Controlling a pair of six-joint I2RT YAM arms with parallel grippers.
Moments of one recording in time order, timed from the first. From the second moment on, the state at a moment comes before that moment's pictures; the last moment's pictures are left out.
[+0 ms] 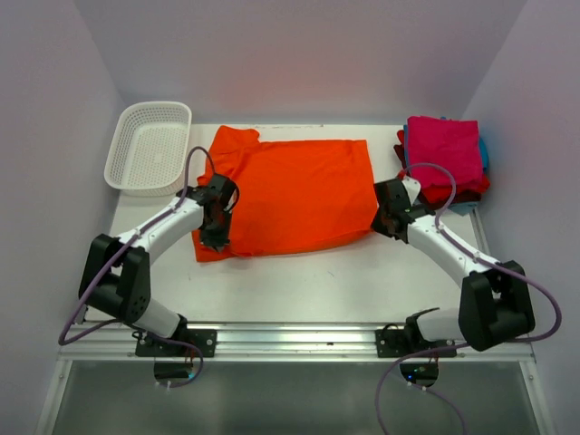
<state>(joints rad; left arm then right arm) -0.38 1.49 0.99 -0.87 -0.08 -0.31 0.33 1.31 0.81 -0.51 0.34 0.70</state>
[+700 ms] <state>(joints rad) -0.34 1.81 1.38 -0.85 -0.28 -0.24 0.28 1.67 1.07 -0.44 0.38 0.60</state>
